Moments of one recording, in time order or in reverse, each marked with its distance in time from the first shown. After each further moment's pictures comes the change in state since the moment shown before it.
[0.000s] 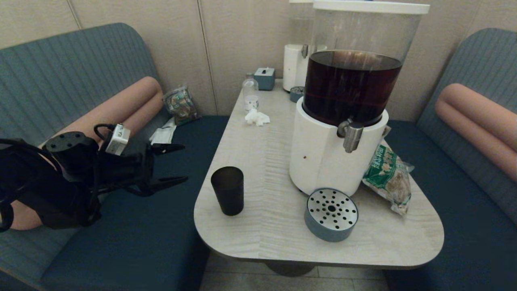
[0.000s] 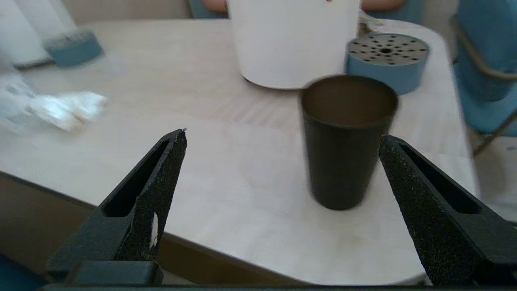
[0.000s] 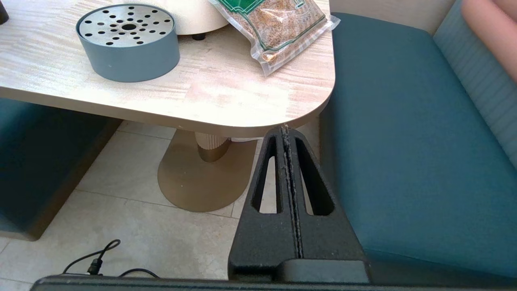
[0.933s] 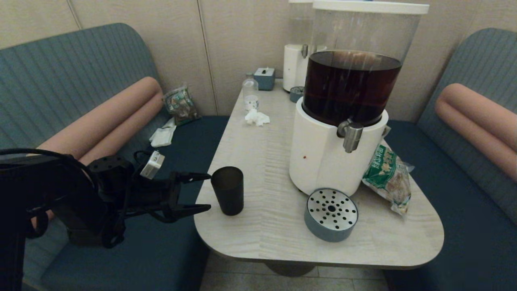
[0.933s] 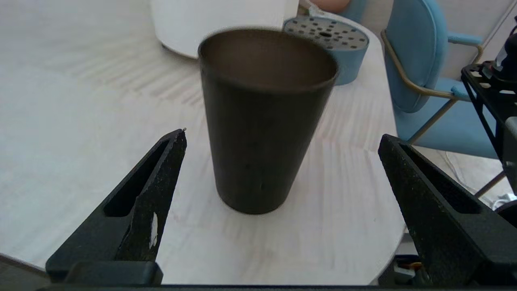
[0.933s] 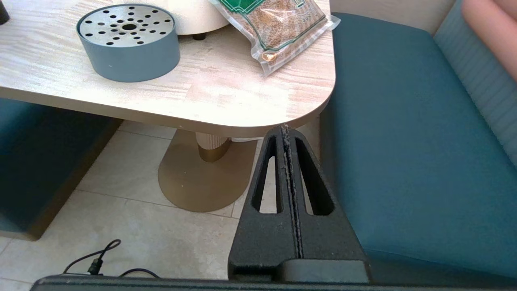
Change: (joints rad) left arm -0.130 0.085 0.125 -0.008 0.006 -0.007; right arm 0.000 0.000 0.000 0.000 0.000 0.000
